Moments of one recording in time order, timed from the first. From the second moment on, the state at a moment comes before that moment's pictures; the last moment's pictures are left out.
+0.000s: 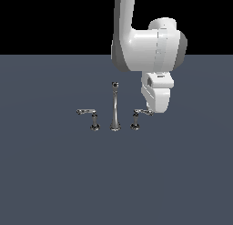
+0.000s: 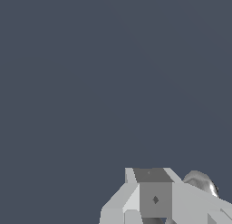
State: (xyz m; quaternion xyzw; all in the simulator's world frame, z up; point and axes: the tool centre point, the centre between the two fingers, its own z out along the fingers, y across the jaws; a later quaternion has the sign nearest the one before) arm 0.017 -0.133 0.086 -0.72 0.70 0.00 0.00
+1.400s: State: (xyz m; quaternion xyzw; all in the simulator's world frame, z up) arm -0.054 -0.108 0.086 -0.70 0.71 0.00 0.00
